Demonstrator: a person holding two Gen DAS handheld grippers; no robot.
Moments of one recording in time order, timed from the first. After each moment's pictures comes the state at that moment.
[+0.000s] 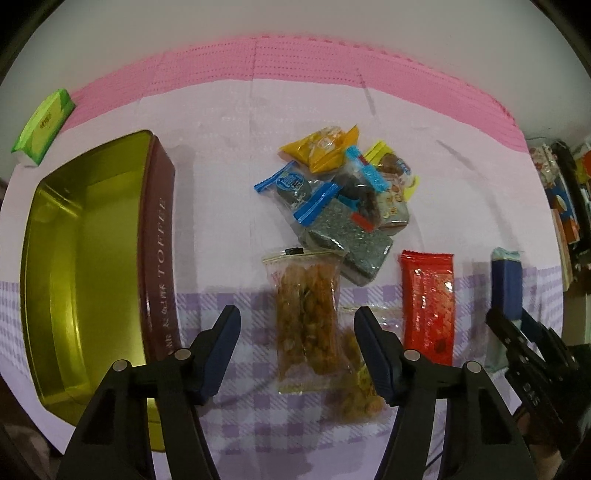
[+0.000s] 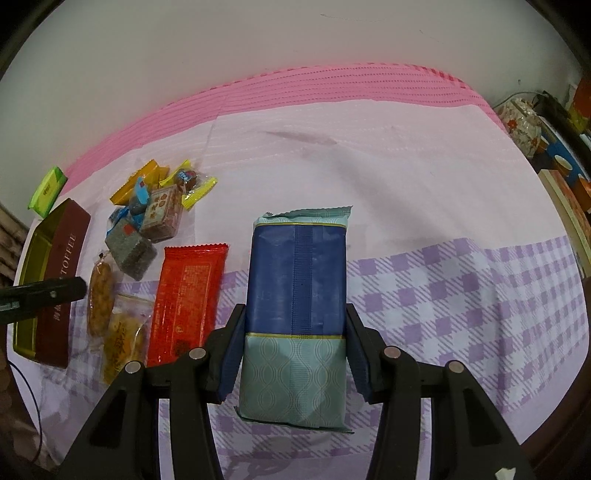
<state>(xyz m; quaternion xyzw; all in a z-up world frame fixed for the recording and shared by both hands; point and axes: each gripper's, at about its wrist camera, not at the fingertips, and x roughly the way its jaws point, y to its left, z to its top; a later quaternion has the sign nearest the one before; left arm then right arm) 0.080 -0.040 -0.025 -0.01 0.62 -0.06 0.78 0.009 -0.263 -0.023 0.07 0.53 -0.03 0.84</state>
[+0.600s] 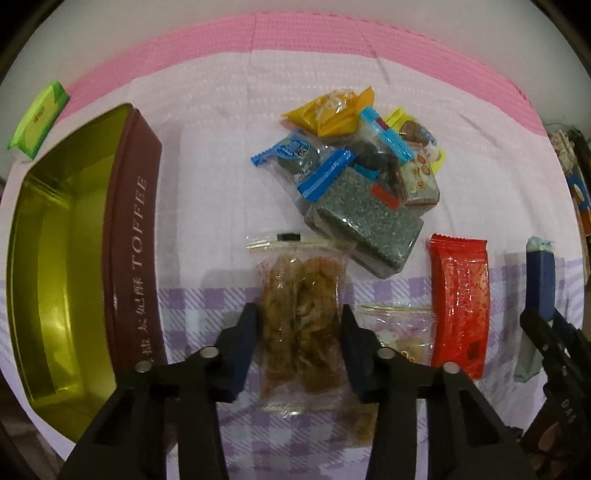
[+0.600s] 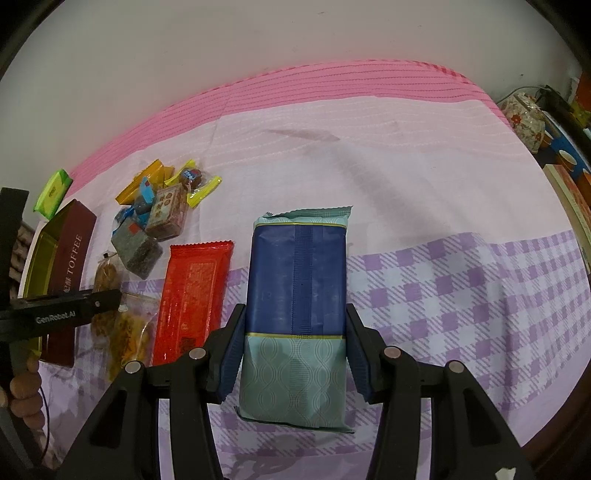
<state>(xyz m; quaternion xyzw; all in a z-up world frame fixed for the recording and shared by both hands) 0.080 -0.042 -0.056 0.02 0.63 -0.05 0.77 0.007 -0.262 -0.025 0.08 0.53 -0.03 0.84</state>
